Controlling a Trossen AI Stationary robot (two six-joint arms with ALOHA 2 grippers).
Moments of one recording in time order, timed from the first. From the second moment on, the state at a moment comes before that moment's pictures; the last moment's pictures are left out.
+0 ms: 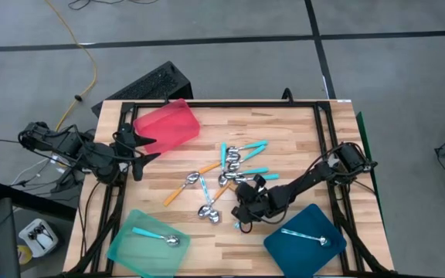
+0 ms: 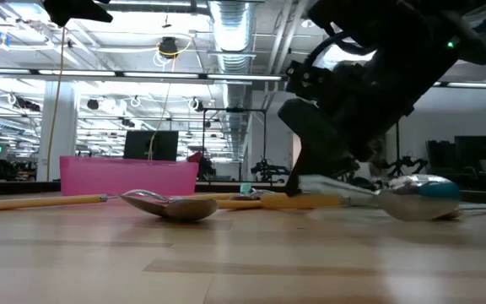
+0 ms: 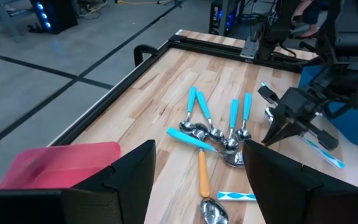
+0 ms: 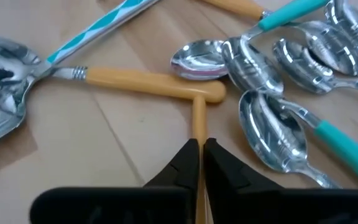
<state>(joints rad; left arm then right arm) -0.37 0.63 0.88 -0.79 -0.71 -0.41 0.40 1.93 1.04 -0.16 0.69 0.83</state>
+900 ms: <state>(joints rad) -0.37 0.63 0.88 -0.79 -0.71 -0.41 0.44 1.93 1.04 -0.16 0.74 0.80</state>
